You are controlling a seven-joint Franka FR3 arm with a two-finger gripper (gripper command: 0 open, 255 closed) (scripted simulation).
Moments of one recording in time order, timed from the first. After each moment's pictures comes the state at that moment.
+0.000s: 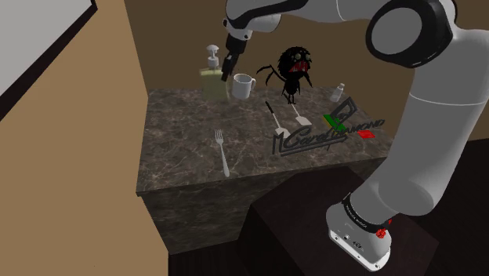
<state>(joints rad) 0.13 0.38 -0.05 -1.62 0.21 2.08 -0.69</state>
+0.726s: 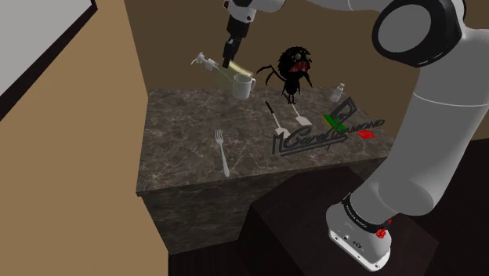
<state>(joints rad) 0.13 0.35 -0.05 -1.52 0.20 1.95 -0.66</state>
